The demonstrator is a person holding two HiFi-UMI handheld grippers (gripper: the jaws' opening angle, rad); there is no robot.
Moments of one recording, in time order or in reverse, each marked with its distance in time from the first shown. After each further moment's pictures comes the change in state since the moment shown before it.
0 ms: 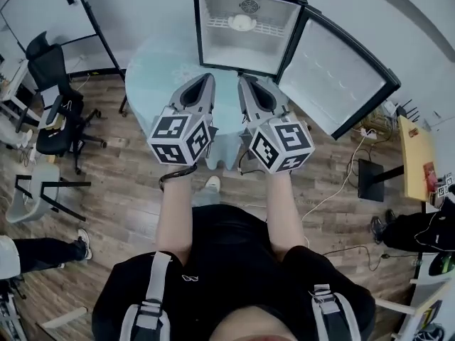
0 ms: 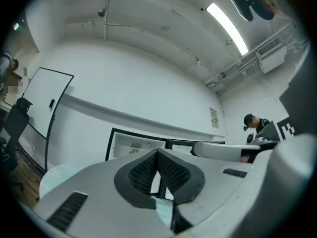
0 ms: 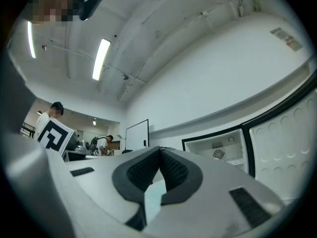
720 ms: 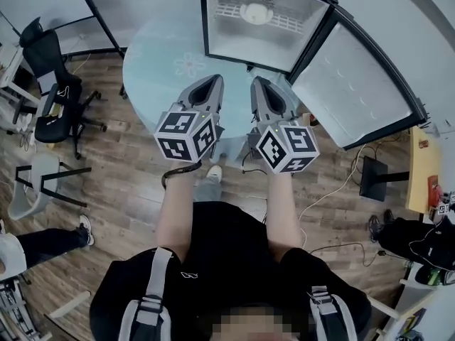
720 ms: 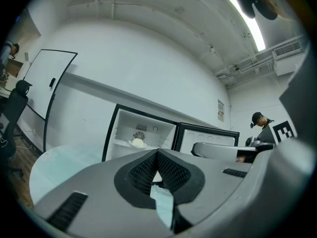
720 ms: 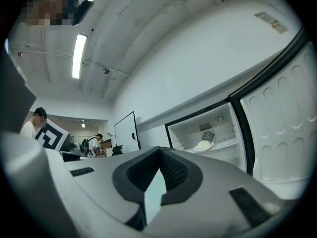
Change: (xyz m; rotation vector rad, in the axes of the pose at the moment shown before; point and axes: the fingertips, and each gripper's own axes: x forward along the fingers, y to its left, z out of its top) left arm 0.074 0.055 -0.055 -0.091 0.151 0.008; right arm 0.065 -0.072 -0.060 0.138 0.095 -0.100
